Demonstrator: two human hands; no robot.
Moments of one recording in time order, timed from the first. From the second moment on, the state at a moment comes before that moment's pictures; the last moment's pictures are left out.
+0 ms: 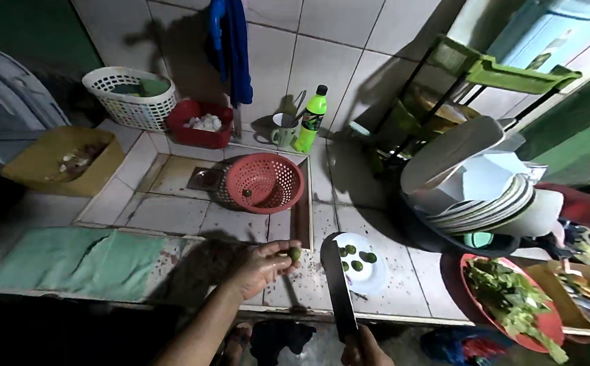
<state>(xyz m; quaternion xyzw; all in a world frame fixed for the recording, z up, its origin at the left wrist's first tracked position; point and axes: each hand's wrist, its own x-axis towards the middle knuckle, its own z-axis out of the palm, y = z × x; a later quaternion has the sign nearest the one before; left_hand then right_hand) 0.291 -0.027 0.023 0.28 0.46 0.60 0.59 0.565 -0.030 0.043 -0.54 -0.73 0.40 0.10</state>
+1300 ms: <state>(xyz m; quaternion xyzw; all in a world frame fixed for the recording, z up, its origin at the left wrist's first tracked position) 0.332 -0.026 -0.023 0.52 0.76 0.25 0.30 0.467 -0.008 0.060 -0.56 -0.73 0.29 -0.26</state>
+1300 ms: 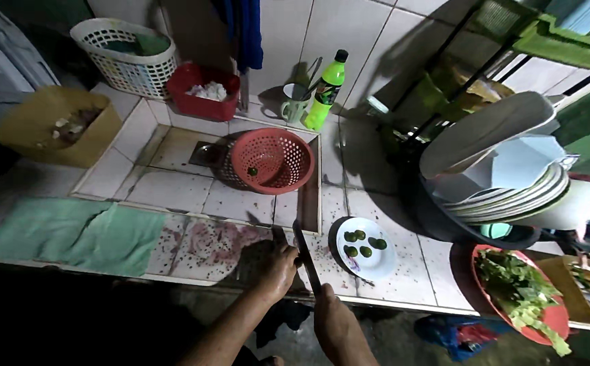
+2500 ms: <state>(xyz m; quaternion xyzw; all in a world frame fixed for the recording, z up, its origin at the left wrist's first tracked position) 0.325 -0.033 -0.023 0.52 0.76 0.30 0.25 0.613 -0.014 0.005 -0.61 -0.57 0.53 0.17</state>
